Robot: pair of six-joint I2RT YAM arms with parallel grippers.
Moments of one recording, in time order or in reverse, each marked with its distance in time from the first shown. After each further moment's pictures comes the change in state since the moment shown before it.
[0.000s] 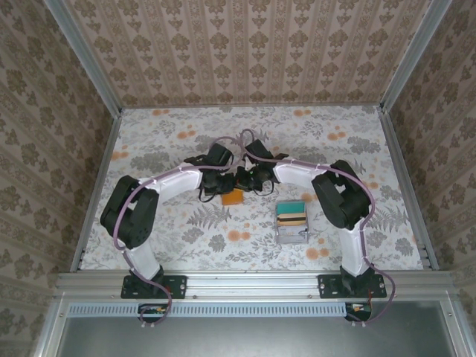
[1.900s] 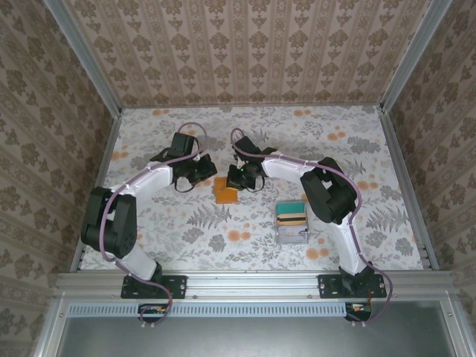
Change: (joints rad) left arm 0.262 -0.146 -0.092 0.179 0.338 -0.111; right arm 0.026 0.128 0.201 -0.165 0.036 0.016
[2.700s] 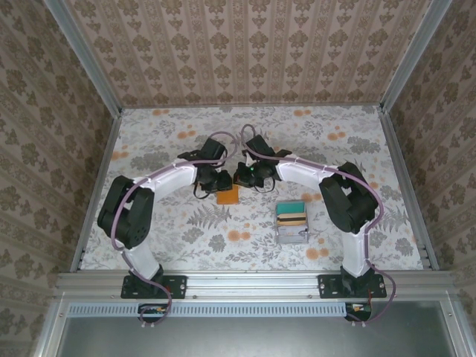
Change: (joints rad) left arm -0.209 0.142 0.130 -0.248 -0.245 0.130; right arm -0.020 -0.203 -0.202 0.123 0.008 -0.026
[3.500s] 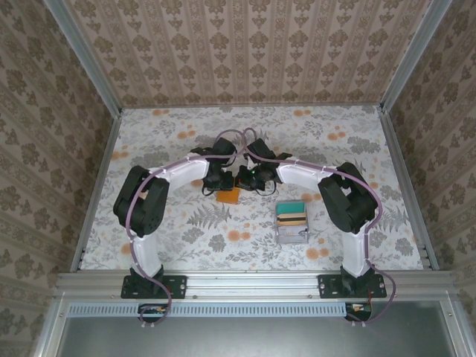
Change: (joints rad) left arm -0.043 0.153 0.140 -0.104 -0.153 0.071; right arm 0.000 0.000 -0.038 0.029 -0.001 0.008
